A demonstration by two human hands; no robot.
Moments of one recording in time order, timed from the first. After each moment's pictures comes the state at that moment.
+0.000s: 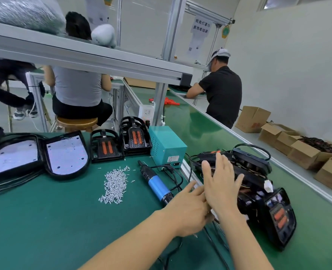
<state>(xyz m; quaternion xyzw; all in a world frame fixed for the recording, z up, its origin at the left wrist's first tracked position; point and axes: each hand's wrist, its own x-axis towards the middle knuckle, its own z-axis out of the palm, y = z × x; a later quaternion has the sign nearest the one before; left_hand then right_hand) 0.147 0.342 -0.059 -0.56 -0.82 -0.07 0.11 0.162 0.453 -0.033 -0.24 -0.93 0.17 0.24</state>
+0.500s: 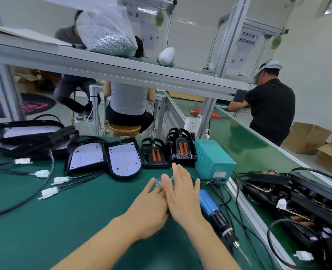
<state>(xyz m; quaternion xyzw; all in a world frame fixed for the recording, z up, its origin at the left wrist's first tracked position) 0.116 0.159 -0.075 -0.36 -0.93 -0.02 0.08 0.115 0.279 -0.055 0.01 -0.97 0.24 0.10</state>
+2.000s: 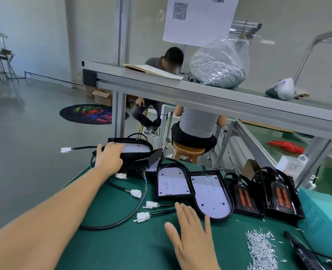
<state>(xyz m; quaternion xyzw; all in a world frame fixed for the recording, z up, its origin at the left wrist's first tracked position) -0.011 -0.201 -0.045 0.16 -0.96 -0.11 0.18 0.088 0.100 -0.085 0.20 -0.97 0.12 -0.03</state>
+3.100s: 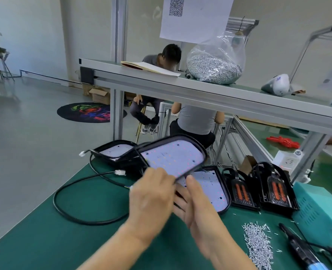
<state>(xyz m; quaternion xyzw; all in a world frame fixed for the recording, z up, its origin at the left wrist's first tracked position) 0.118 -0.026 -0.020 -0.03 -0.85 -0.09 0.51 0.096 0.093 -0.018 0.12 -0.60 0.76 -0.20</state>
